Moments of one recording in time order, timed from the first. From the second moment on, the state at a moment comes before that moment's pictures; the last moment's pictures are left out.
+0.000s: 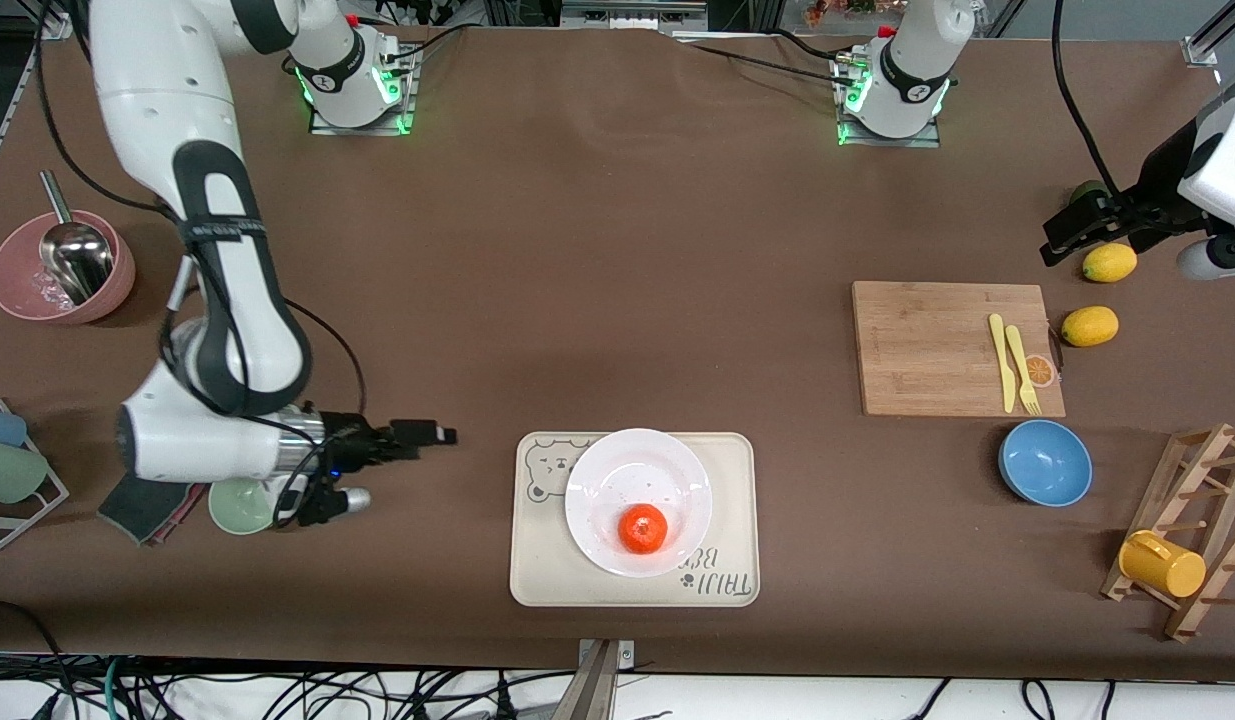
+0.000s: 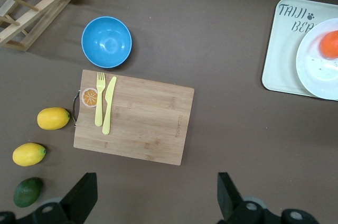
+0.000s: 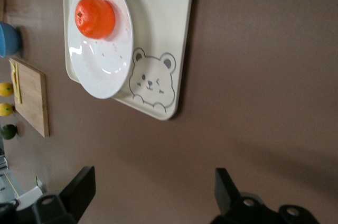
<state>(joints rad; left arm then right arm) -0.13 0.05 0.05 -1.48 -0.01 1.51 -0.25 0.22 0.78 -0.13 -1.21 0.73 1.76 -0.29</state>
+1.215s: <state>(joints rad) -0.13 0.05 0.05 -1.48 -0.01 1.51 -0.25 0.22 0.14 -0.17 -1.61 0.01 1.53 -0.08</state>
